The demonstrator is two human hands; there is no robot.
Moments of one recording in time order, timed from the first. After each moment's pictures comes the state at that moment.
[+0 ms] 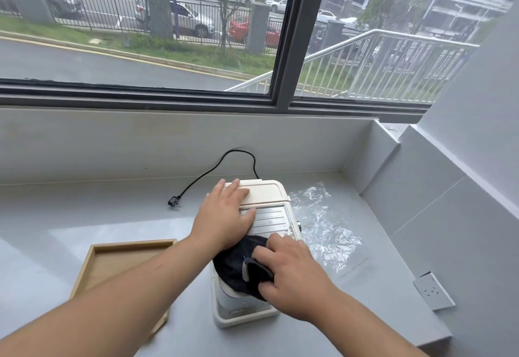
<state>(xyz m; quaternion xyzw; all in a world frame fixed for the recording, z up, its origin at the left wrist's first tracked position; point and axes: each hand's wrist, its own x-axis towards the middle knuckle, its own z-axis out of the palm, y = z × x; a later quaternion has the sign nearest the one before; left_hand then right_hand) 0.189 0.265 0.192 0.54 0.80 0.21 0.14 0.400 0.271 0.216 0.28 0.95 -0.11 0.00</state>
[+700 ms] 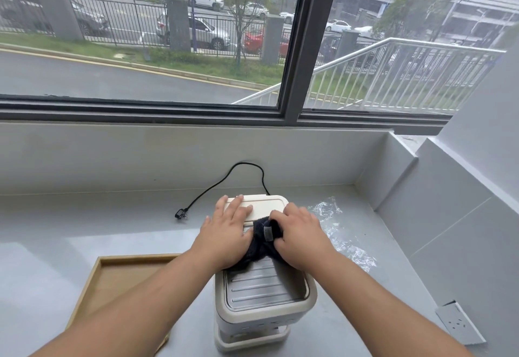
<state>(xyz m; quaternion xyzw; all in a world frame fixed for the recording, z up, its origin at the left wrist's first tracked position) 0.184 0.273 0.183 0.53 0.81 0.15 0.19 0.355 0.369 0.220 0.36 0.93 -0.09 -0.01</state>
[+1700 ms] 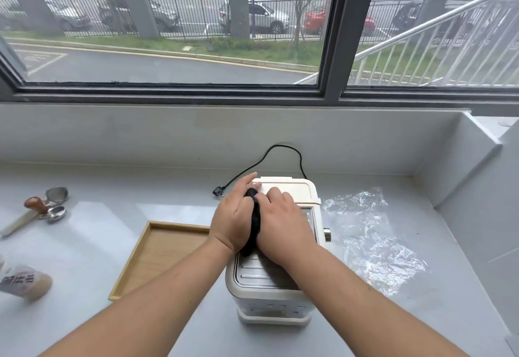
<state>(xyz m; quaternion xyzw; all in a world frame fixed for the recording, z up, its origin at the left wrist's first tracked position) 0.220 0.261 0.208 0.35 0.72 0.55 0.25 0.332 0.329 0.224 0.27 0.95 -0.07 -0.12</state>
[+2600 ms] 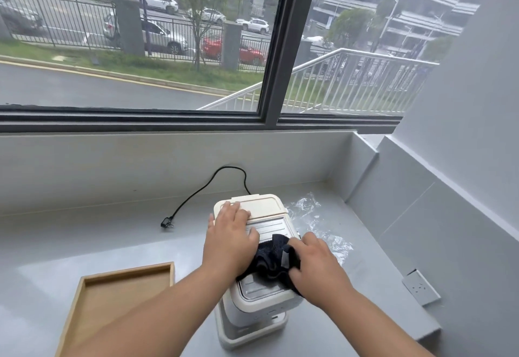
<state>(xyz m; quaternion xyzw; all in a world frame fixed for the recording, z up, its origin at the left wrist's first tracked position) 0.202 0.253 0.183 0.53 0.79 0.30 0.13 0.402 0.284 0.222 0.49 0.86 -0.12 -0.03</state>
